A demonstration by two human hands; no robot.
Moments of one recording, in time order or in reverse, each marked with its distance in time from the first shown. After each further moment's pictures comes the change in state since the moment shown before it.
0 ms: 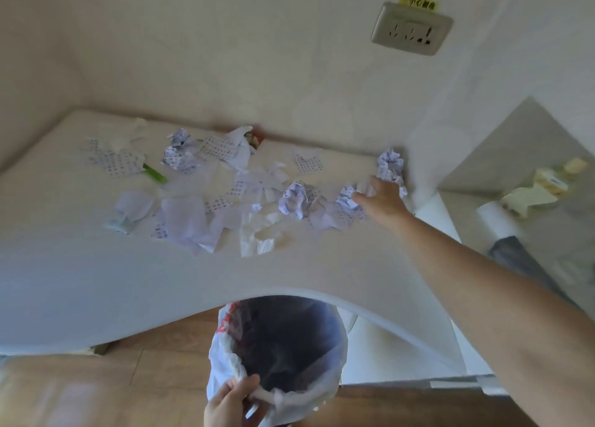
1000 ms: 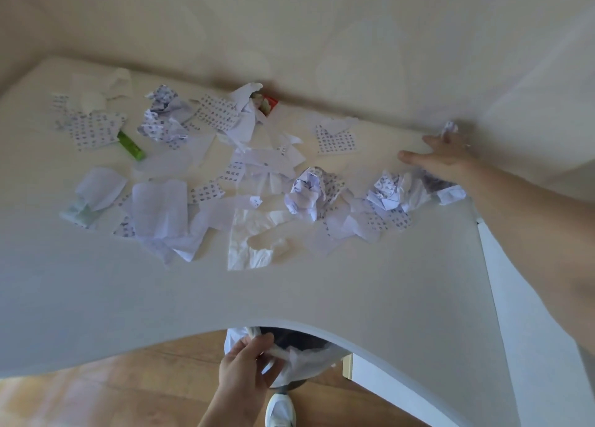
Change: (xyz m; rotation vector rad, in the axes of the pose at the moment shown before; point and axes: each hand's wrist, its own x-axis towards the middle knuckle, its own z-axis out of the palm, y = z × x) left_hand 0.079 0.039 0.095 -0.202 0.046 0.007; right_hand 0.199 0.050 -0.001 -0.377 -0.185 0.034
